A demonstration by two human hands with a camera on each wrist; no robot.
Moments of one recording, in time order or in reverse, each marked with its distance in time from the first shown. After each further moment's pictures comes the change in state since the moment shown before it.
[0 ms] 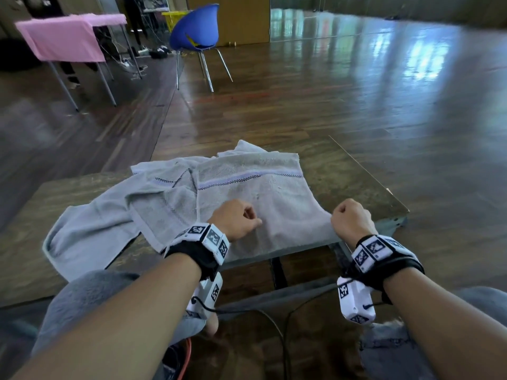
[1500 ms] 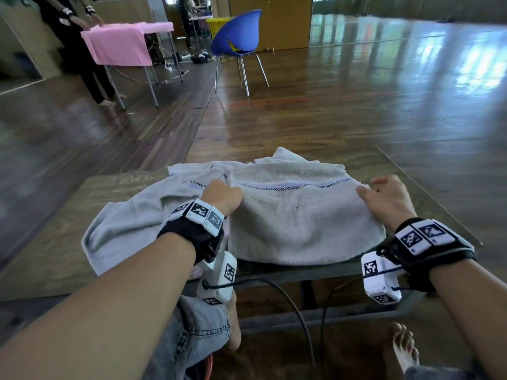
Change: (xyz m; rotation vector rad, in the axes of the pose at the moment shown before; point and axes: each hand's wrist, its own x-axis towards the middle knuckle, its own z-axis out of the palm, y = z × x) left_hand 0.020 -0.042 -0.076 -0.331 0.292 -0.512; right_hand 0.075 -0.055 0.014 0.390 0.088 -0.142
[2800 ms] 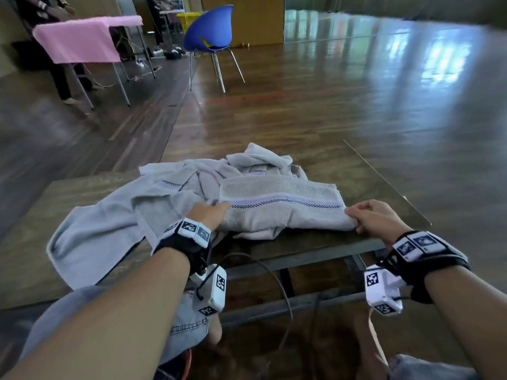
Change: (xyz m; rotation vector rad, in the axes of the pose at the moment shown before) left_hand -0.003 -0.027 0.049 -0.066 -0.010 -0.117; right_hand -0.010 0.065 -0.046 -0.061 -0.199 0.136
